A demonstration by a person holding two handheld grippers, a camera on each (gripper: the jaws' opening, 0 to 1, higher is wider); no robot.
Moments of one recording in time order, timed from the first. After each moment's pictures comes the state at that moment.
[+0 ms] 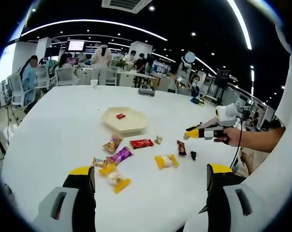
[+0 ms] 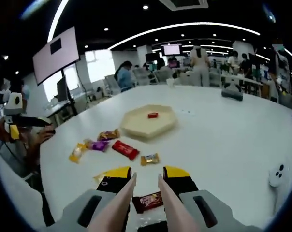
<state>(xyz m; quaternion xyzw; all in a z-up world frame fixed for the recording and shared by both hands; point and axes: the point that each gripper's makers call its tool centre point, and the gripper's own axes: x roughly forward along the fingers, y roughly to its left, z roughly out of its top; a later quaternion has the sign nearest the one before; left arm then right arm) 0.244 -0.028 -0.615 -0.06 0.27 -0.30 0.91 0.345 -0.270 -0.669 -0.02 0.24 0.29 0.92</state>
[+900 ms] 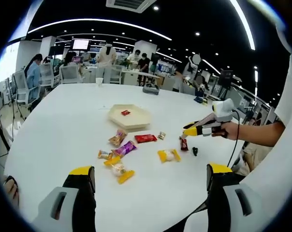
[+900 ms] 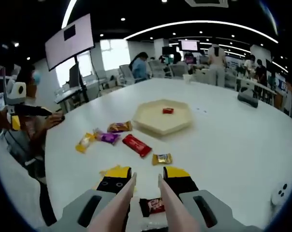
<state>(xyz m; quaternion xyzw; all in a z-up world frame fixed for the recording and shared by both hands) 0.228 -0.011 -0.615 -0.06 0.28 -0.28 0.92 0.340 -0.233 -0.676 -0.06 0.26 0.38 0.89</state>
